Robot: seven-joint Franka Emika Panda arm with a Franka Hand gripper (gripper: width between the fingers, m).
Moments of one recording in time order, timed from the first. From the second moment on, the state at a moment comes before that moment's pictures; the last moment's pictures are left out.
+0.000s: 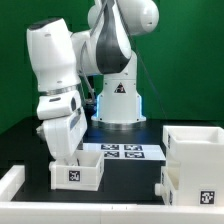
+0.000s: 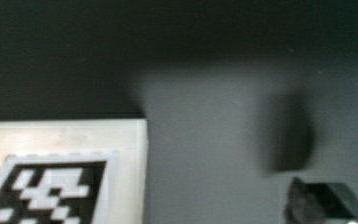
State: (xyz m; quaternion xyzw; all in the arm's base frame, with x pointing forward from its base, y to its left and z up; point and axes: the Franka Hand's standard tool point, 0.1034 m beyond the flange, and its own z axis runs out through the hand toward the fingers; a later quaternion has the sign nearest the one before) arm 0.423 -0.119 0.003 -0.74 -0.67 -0.07 0.08
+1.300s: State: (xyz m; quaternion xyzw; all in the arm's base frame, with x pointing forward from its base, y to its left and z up) arm 0.468 -0.104 0.065 -0.73 -0.68 -0.06 0.04
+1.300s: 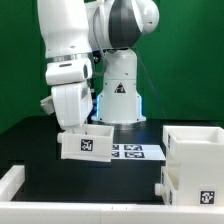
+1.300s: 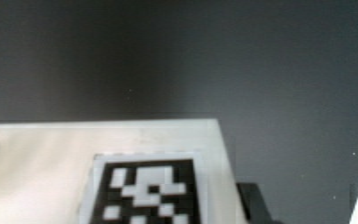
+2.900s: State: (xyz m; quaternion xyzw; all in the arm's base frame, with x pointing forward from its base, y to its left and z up) arm 0.548 -0.033 0.060 -0.71 -0.69 -0.07 0.07
